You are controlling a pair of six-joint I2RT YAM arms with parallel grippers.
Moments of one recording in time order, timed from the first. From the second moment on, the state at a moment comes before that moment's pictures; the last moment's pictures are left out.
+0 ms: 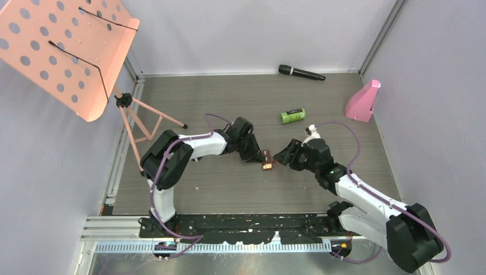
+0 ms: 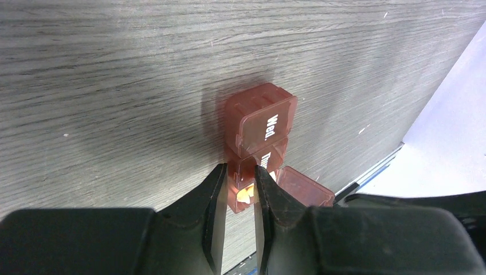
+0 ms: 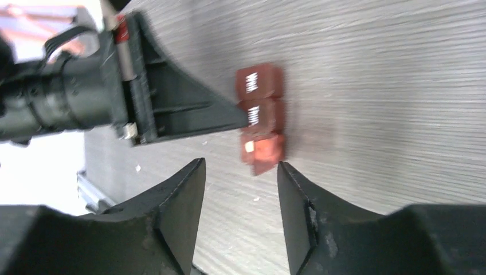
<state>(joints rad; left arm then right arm) -0.74 1.90 1.11 -0.15 0.29 -1.05 0.52 1.00 0.36 0.12 -0.16 0.82</state>
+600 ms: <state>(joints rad) -0.74 1.91 1.12 -0.15 0.33 -1.05 0.40 1.19 0.47 -0.10 -0.24 0.75</state>
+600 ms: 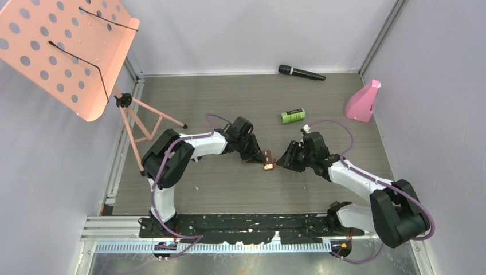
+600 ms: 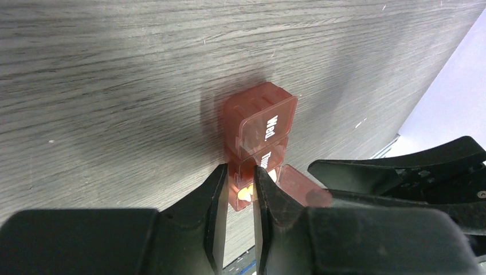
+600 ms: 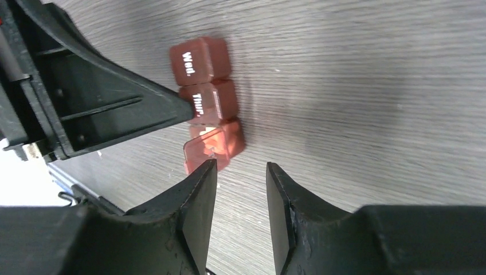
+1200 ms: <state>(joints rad) -0.74 1.94 1.12 -0.16 0.35 -1.06 0.46 1.36 0.55 -0.04 -0.32 0.66</state>
